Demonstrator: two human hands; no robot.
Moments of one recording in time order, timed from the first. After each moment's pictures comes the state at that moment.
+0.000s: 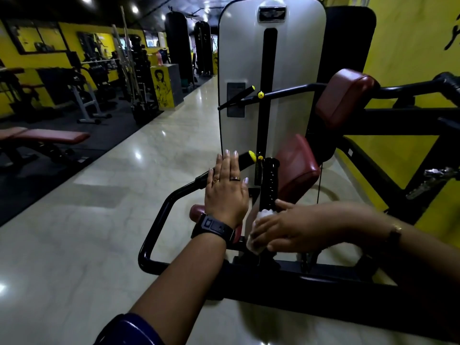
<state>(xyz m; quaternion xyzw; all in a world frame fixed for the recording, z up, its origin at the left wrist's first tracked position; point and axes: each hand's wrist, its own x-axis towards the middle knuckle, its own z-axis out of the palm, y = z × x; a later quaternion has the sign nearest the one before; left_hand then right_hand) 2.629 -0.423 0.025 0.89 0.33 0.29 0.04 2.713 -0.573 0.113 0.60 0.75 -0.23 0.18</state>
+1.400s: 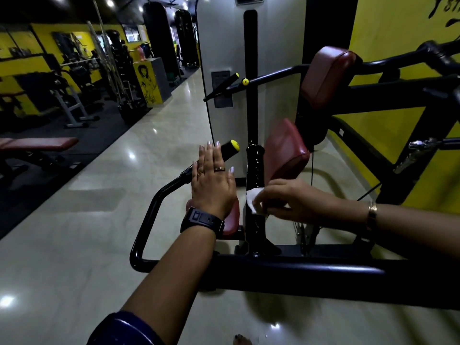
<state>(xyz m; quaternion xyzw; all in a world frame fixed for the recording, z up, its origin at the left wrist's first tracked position) 2.633 -0.420 0.019 0.89 0.34 0.31 0.02 2.757 -0.586 0.057 0.62 0.75 -0.03 -0.24</state>
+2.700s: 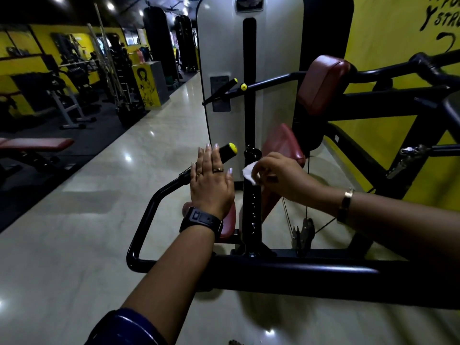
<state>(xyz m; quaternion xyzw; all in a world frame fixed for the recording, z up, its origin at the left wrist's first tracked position) 2.636 -0.420 0.022 0.88 0.34 0.32 0.03 2.758 -0.557 0.077 0.73 0.62 -0.01 -0.29</state>
